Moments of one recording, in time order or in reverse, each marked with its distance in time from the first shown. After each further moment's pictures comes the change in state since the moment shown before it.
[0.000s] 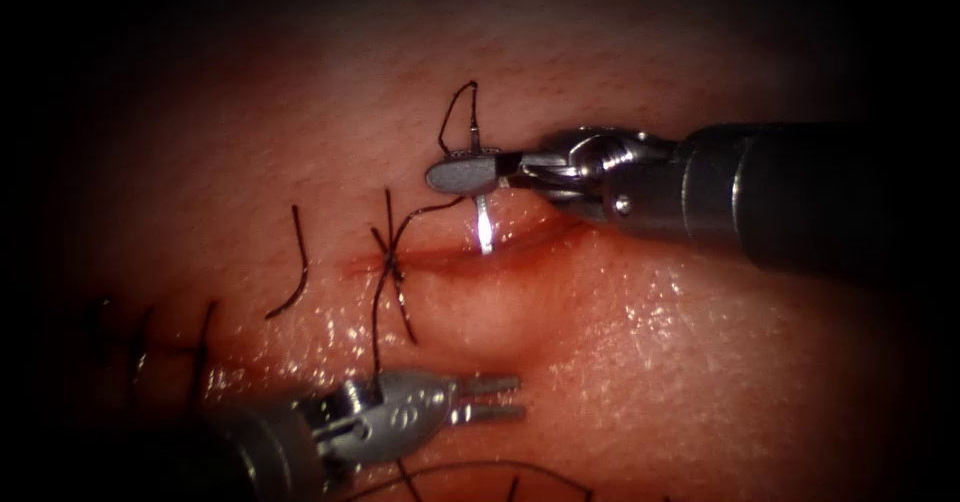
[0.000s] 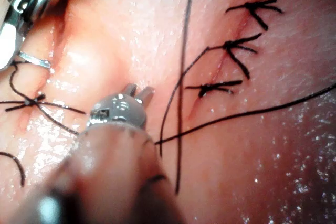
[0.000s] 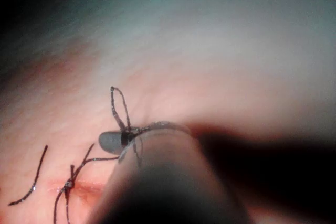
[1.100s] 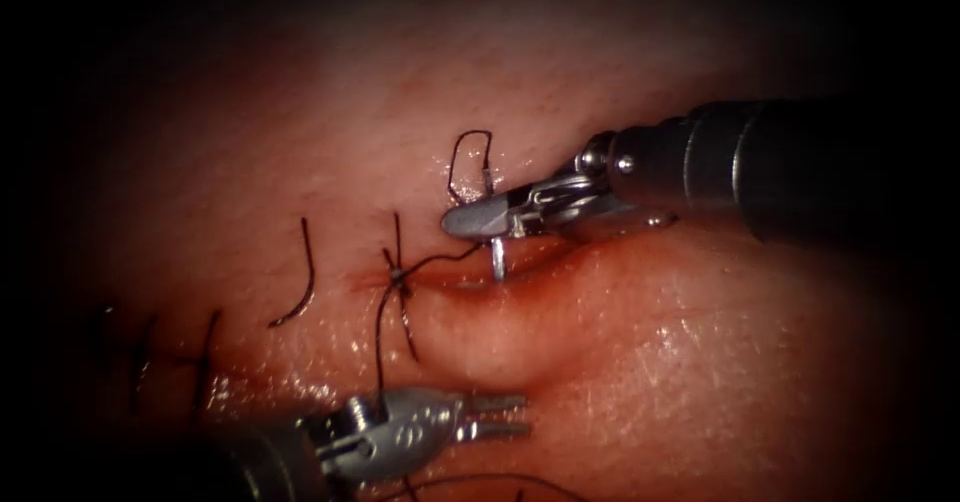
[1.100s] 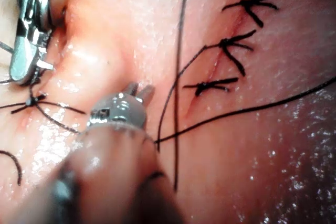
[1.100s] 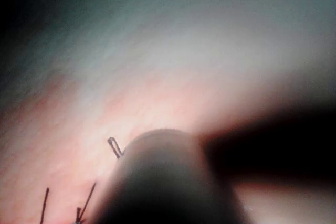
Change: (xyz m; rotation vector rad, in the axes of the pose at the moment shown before) right arm -0.008 -0.001 0.001 0.103 -0.190 0.542; left arm 0.000 0.000 0.000 0.001 0.000 -0.001
